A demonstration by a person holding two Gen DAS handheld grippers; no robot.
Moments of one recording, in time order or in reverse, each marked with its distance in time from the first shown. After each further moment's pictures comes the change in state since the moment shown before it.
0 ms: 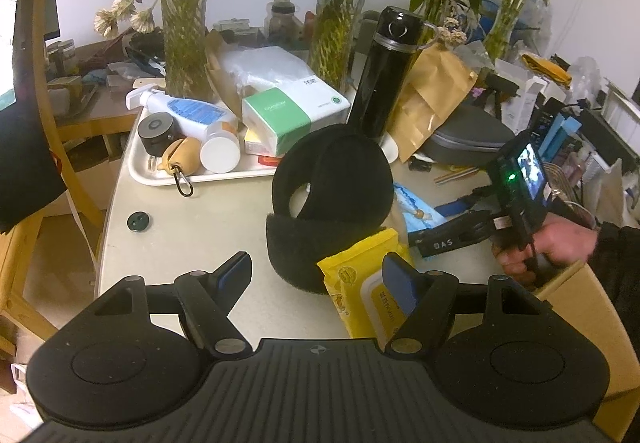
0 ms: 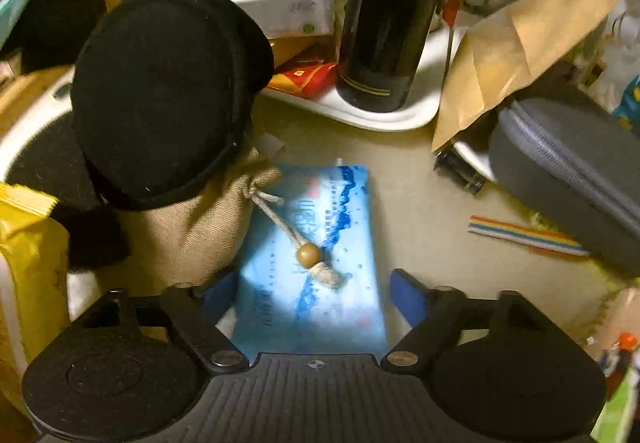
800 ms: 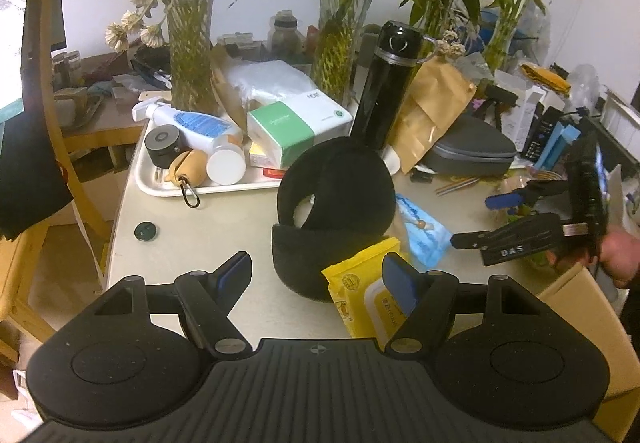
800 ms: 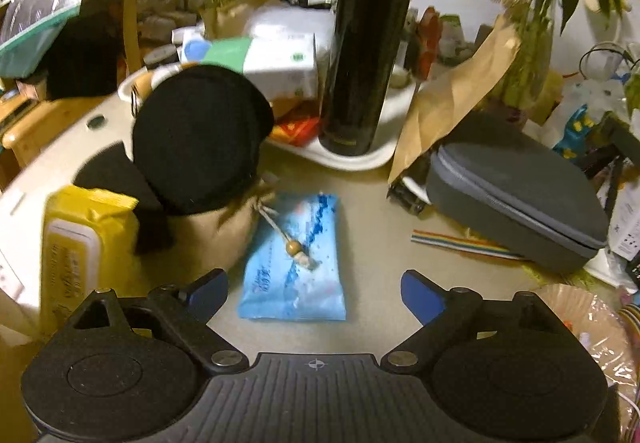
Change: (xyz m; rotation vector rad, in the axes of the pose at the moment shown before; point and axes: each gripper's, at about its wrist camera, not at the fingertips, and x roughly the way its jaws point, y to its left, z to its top) left arm -0.008 0.002 -0.003 0.005 -0.043 0.009; right arm -0.078 0.004 -0.020 -0.039 -0.138 -0.057
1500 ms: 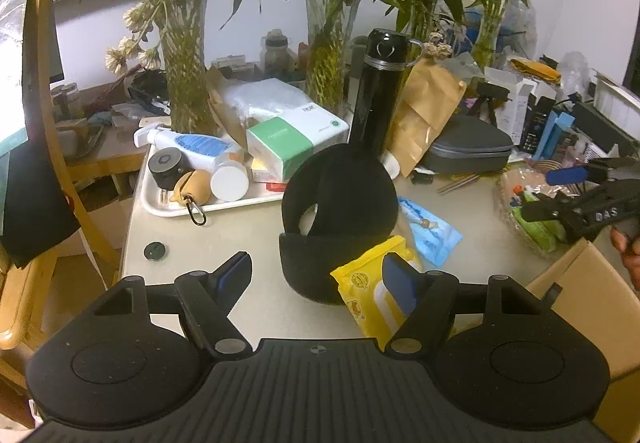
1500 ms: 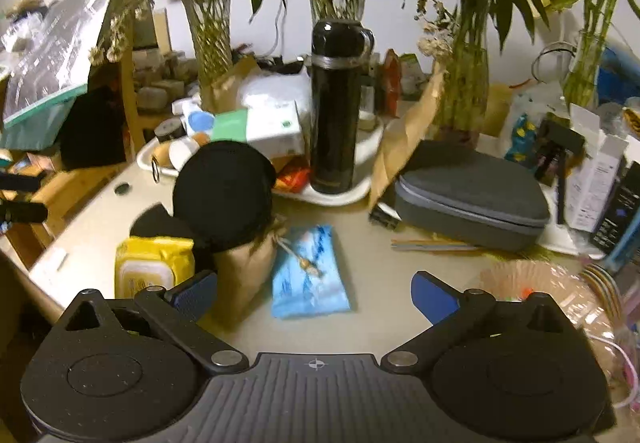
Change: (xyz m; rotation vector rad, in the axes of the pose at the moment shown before) left arm -0.010 -0.002 -0.013 0.084 -0.065 0.019; right arm -0.100 0.004 -0.016 0.147 -0.159 -0.003
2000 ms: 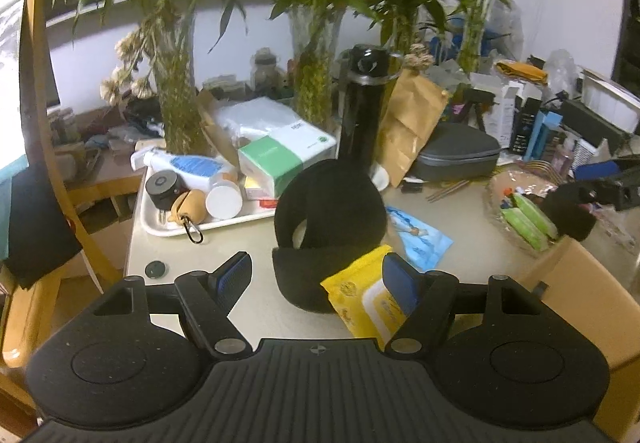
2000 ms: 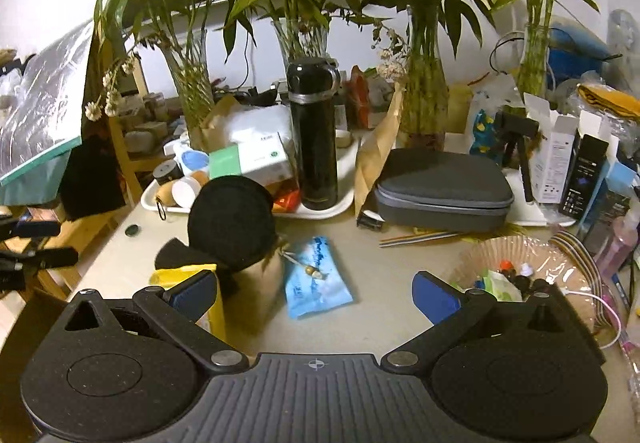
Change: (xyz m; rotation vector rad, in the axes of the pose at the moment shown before) left arm -0.008 -0.010 0.000 0.040 -0.038 -0.001; right arm -0.065 0.009 -0.003 0.139 -0.049 -0.056
